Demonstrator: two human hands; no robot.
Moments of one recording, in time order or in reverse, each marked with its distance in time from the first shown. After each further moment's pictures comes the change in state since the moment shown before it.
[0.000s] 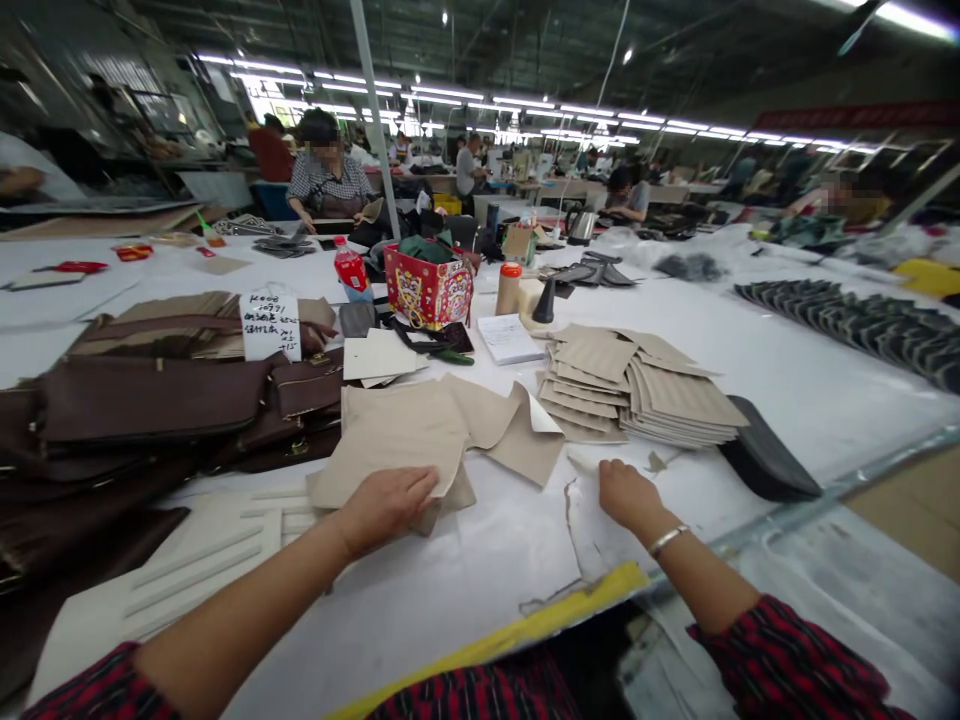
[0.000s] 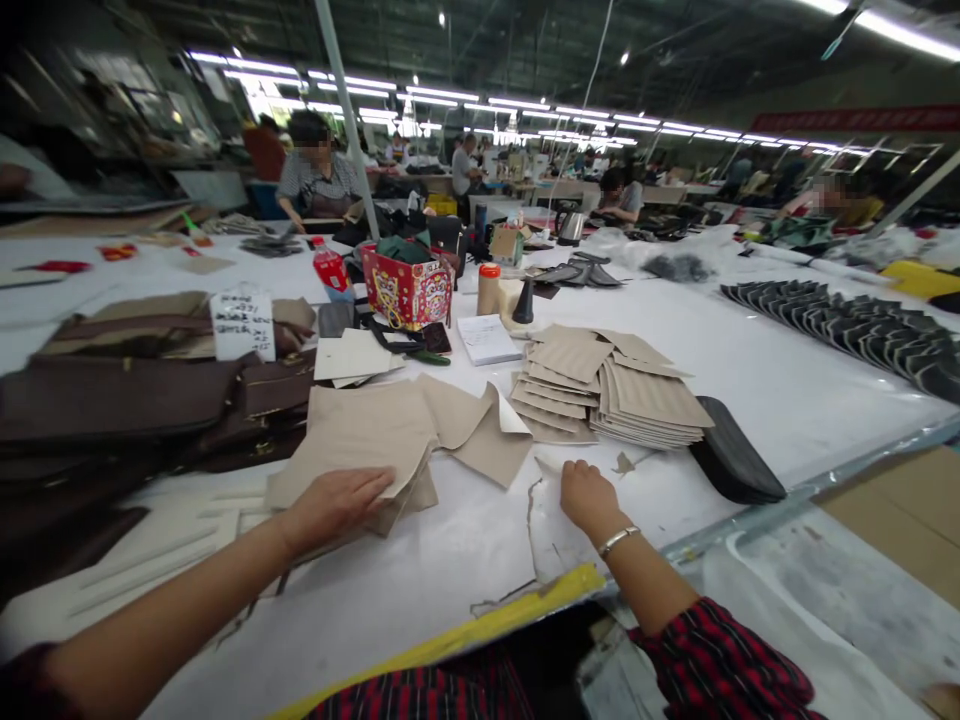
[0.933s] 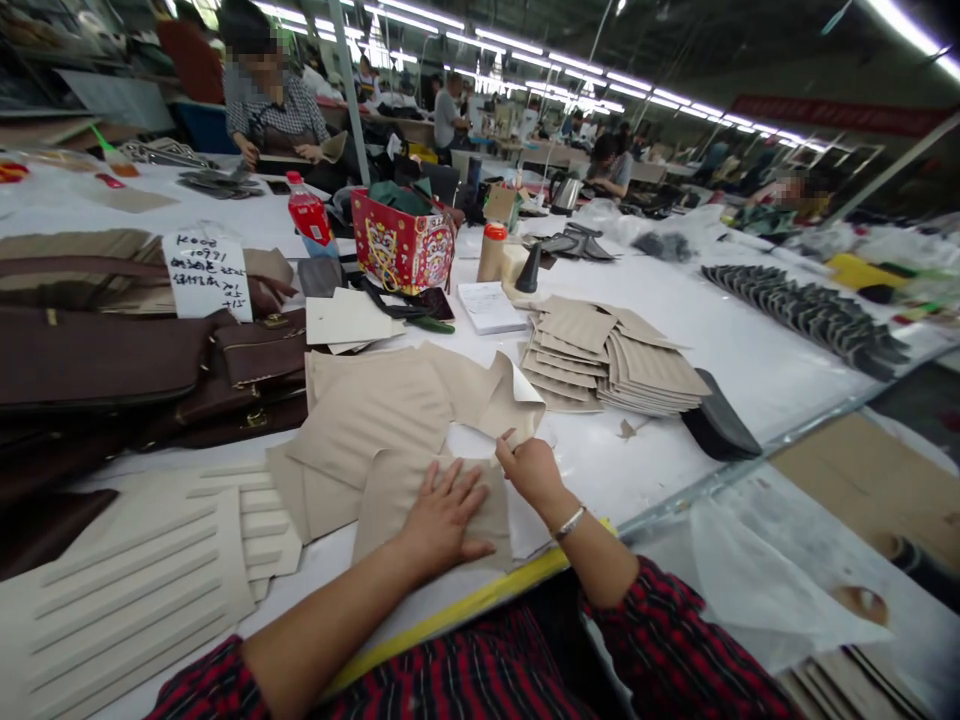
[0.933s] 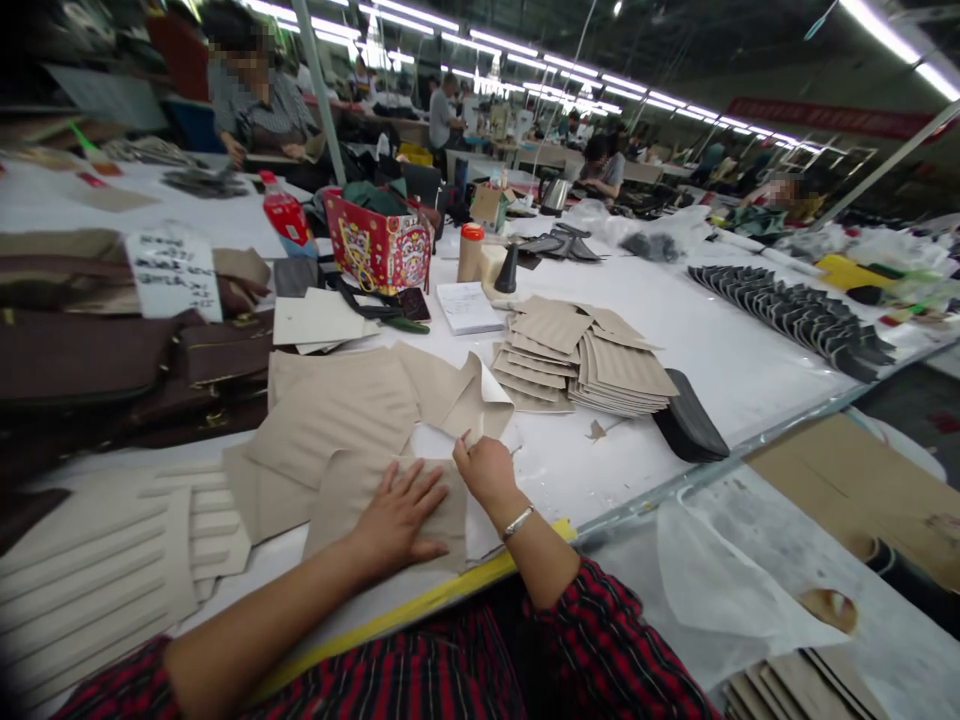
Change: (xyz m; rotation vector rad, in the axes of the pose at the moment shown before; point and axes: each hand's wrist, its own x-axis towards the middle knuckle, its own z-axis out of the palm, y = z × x) left_hand 0.020 0.093 0.068 -0.235 -0.167 -0.150; right_hand -0.026 -0.131 -0.038 0.560 0.096 -0.029
